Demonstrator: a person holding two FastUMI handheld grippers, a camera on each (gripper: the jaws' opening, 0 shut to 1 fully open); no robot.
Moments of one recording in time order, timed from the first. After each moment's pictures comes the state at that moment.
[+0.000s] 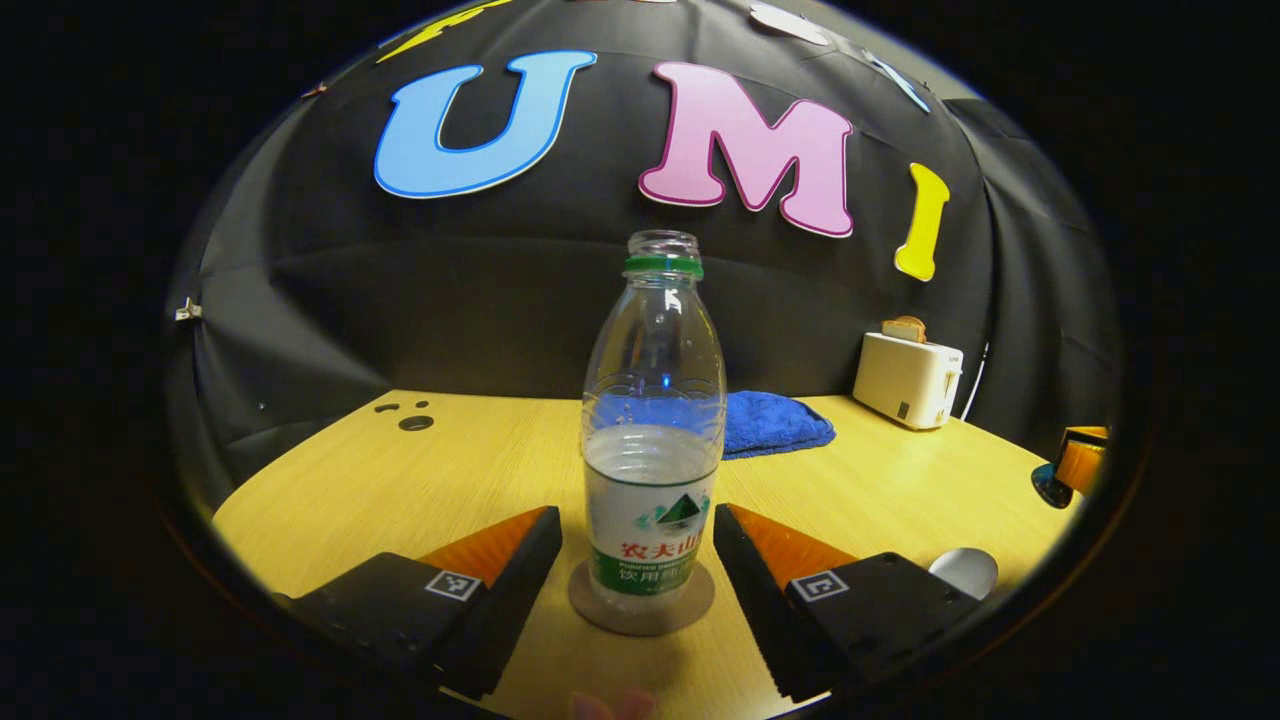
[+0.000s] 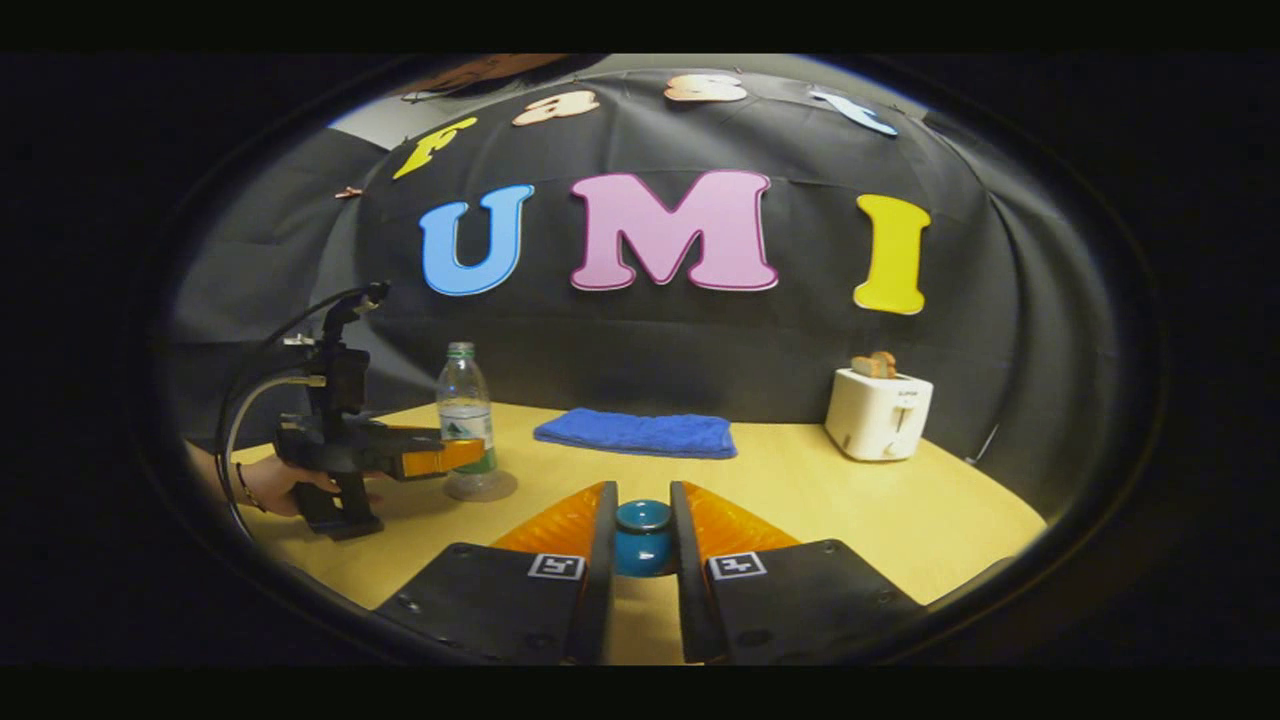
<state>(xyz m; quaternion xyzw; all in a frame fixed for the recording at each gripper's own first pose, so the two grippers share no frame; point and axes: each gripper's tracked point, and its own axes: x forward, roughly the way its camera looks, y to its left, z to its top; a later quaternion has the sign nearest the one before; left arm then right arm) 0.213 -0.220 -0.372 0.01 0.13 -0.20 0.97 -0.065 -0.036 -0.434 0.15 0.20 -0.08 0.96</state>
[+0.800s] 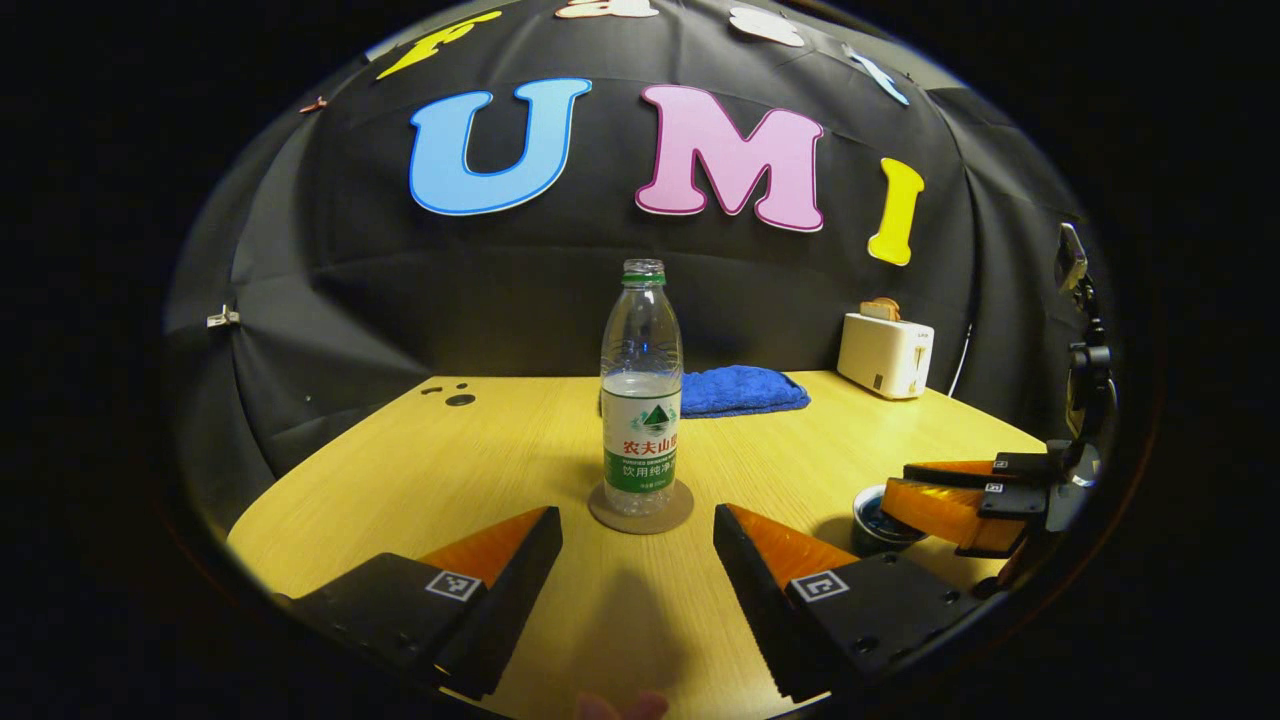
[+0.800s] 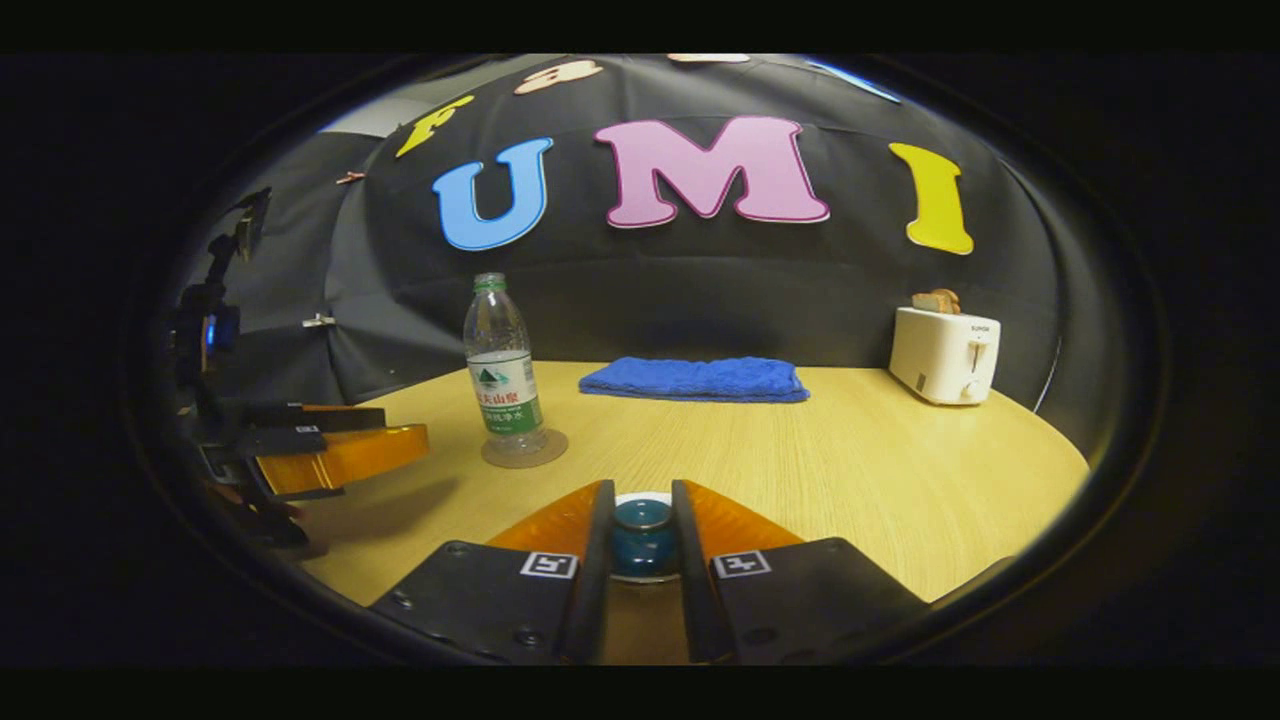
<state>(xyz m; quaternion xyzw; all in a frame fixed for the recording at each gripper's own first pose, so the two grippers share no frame) 0.114 -0.190 -0.365 0.02 0.15 -0.18 0.97 -0.051 0.017 -0.492 0.17 0.26 -0.04 0.95</state>
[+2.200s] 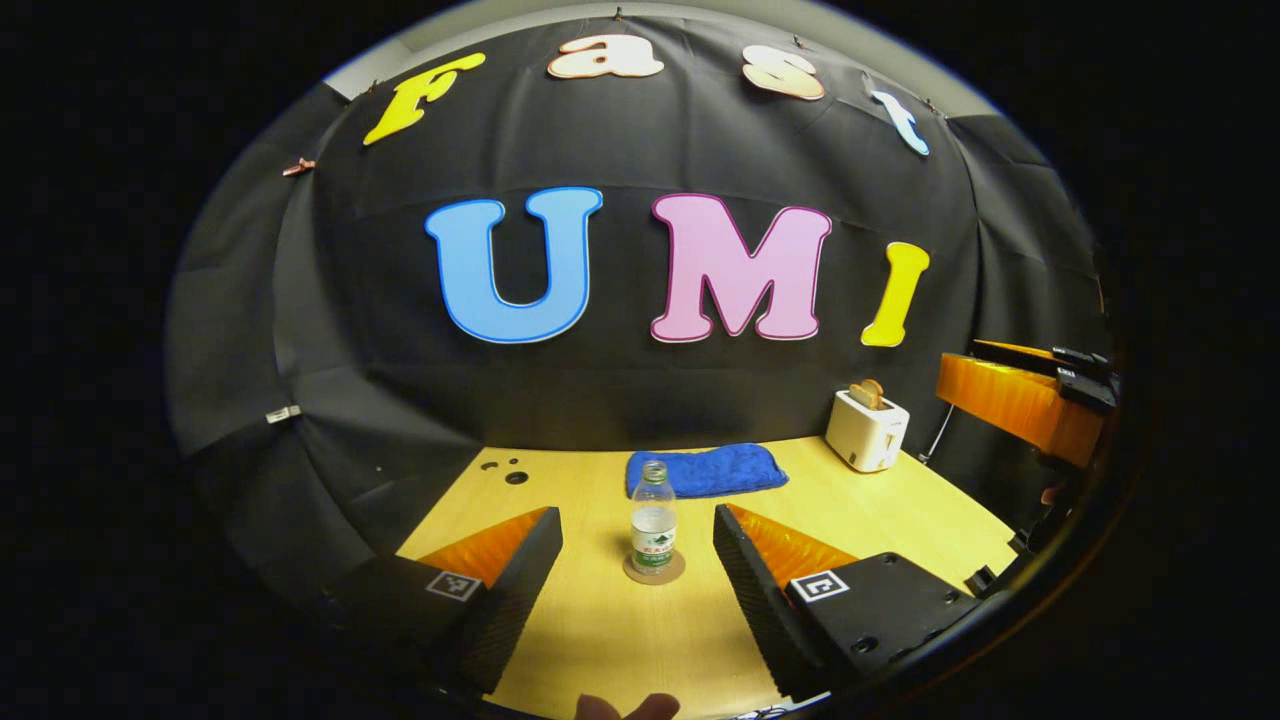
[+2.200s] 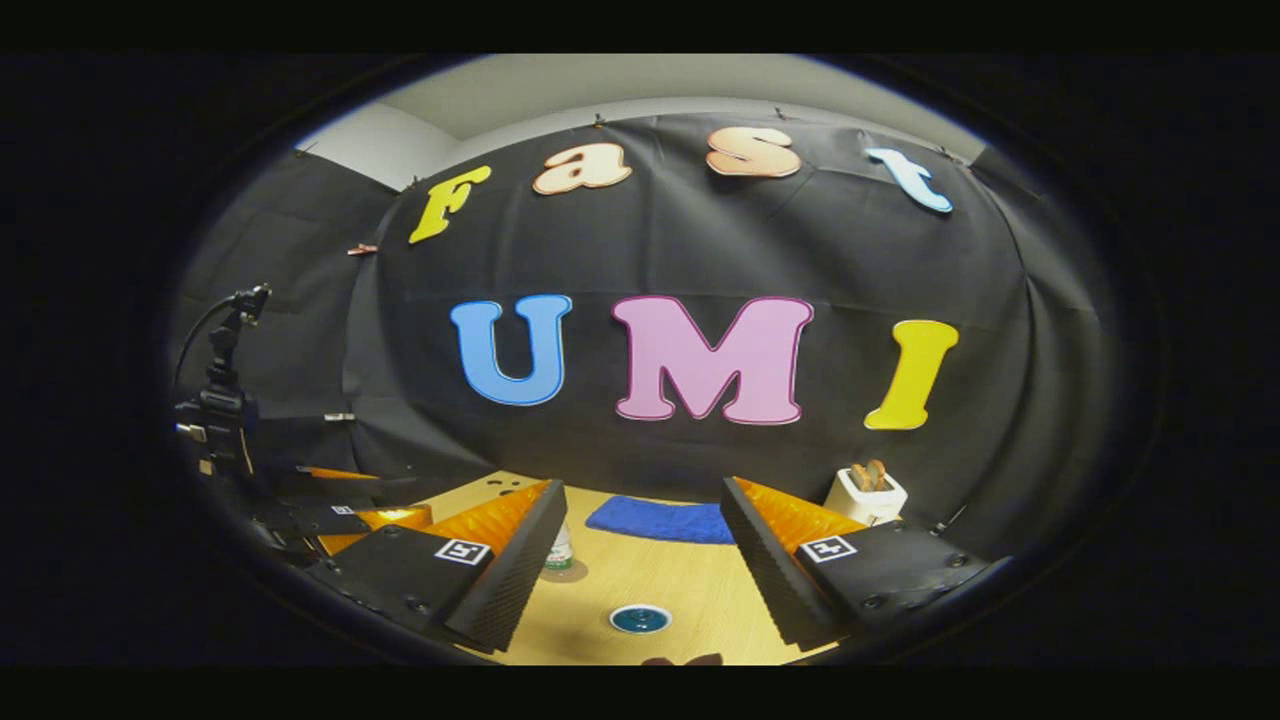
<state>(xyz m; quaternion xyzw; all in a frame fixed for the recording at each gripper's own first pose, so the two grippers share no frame) 0.040 -0.151 -0.118 0.04 0.13 -0.14 0.98 -0.033 -0.062 -0.152 0.13 0.15 -0.08 0.98</state>
